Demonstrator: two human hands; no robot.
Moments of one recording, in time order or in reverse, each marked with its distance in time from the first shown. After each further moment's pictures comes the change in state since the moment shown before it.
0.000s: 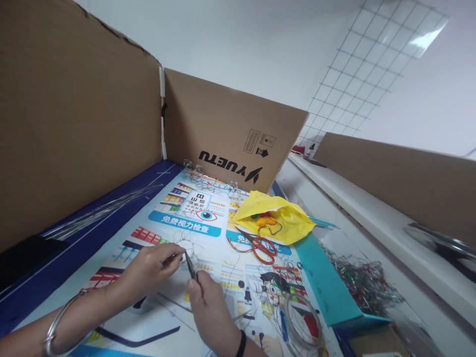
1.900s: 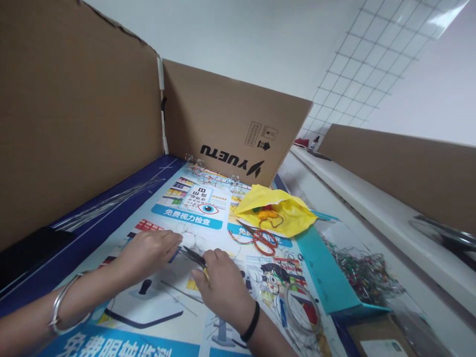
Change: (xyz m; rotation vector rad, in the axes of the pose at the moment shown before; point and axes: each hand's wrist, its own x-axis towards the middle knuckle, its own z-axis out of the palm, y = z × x) left_hand 0.010 0.005 -0.024 0.512 -0.251 0.112; right_hand 0.003 -0.032 -0.040 -0.665 -0.022 -0.208
